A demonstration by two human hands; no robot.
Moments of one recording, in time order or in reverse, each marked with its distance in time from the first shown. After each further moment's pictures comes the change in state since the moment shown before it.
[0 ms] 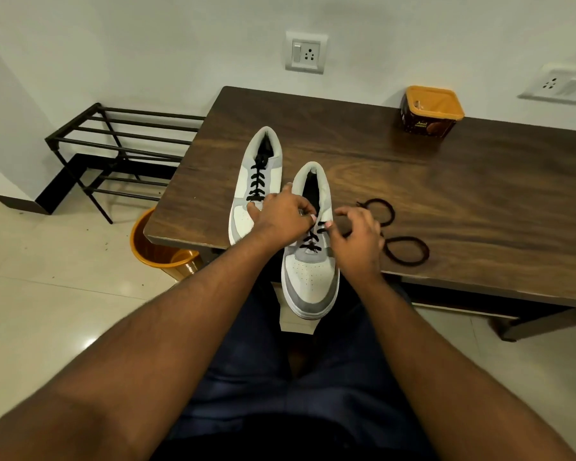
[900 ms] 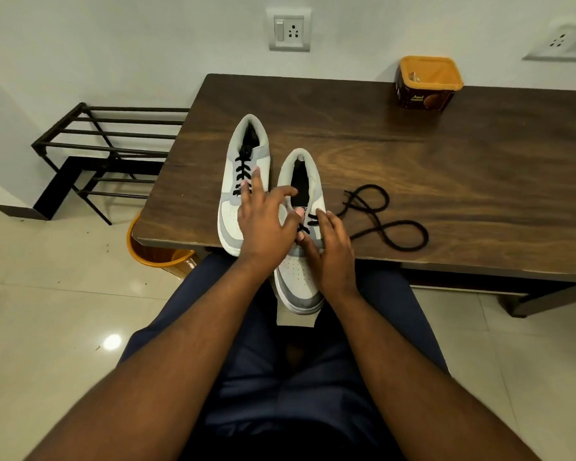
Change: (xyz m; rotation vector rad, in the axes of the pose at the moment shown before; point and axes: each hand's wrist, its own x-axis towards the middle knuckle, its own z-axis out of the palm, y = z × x) left_hand -0.023 -0.011 0.030 -0.217 0.253 0.080; right_hand -0.029 0.024 0.042 0.126 -0.087 -0.052
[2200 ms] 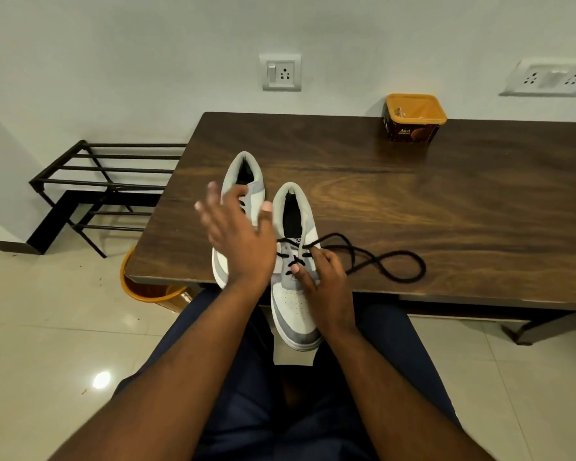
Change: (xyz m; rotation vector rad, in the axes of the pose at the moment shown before) left_hand 0.020 0.026 -0.020 -0.097 0.379 -0.145; right_hand 0.005 0.001 0.000 0.087 0.028 0.044
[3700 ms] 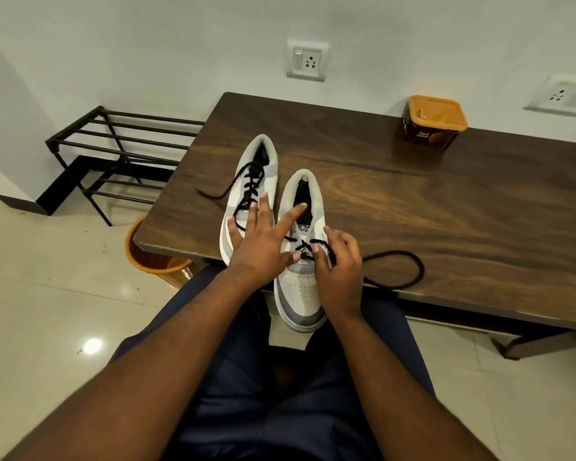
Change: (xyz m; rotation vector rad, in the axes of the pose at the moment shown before) left_hand -0.009 -0.042 -0.001 0.556 -0.597 0.267; right_hand 0.003 -0.009 -0.012 0.057 0.155 -0.149
